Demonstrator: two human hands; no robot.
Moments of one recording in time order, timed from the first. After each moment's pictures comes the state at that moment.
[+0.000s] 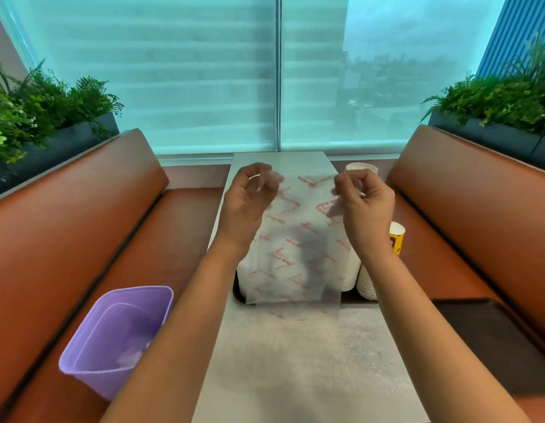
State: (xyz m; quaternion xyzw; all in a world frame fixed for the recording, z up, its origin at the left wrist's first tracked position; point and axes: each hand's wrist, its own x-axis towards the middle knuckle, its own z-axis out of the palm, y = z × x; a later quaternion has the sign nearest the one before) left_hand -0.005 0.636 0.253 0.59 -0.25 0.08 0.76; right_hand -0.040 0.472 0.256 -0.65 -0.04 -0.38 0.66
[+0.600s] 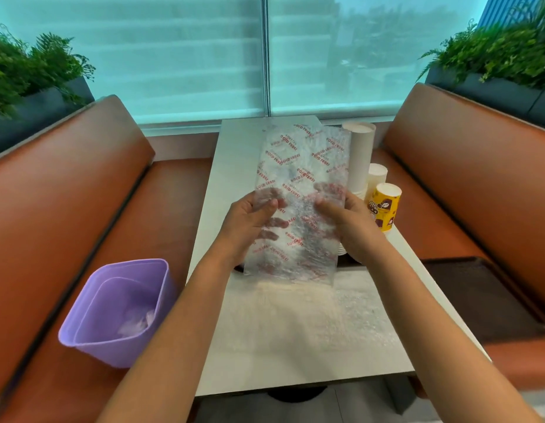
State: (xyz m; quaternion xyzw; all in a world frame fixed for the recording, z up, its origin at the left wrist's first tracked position) left_hand -0.011 0.634 0.188 0.66 -0.14 -0.10 0.74; right_hand -0.057 0.461 0.193 -0.63 0.04 -0.07 0.77
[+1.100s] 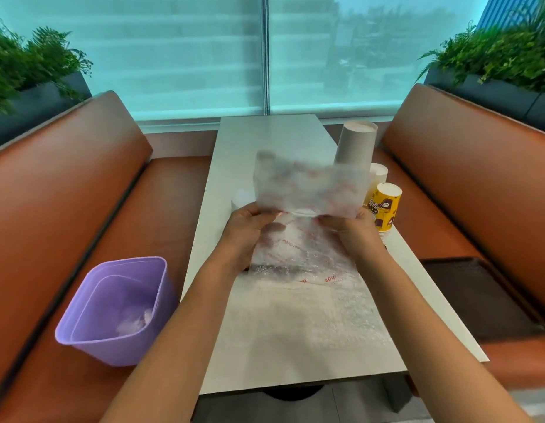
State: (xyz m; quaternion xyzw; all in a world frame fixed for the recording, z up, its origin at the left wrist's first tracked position) left_hand -0.017 0.633 0.182 0.65 -0.05 -0.13 0.74; right_hand -0.060 0.465 0.178 -0.63 0.04 -0.13 0.77
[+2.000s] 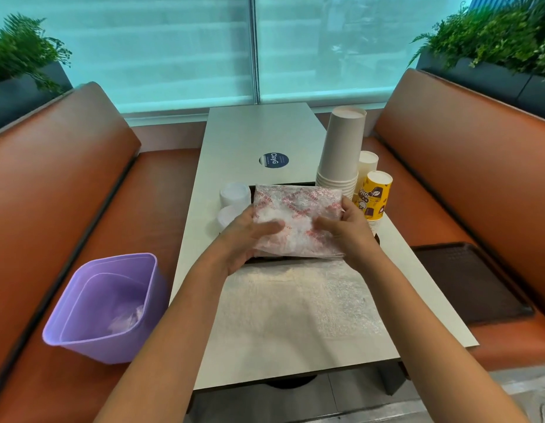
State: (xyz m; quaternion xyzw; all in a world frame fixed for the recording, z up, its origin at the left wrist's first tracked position) left_hand -0.019 0.627 0.168 0.67 -0.06 -0.26 0.70; right_hand -0.055 0.444 0.147 -0.65 0.10 -0.10 0.75
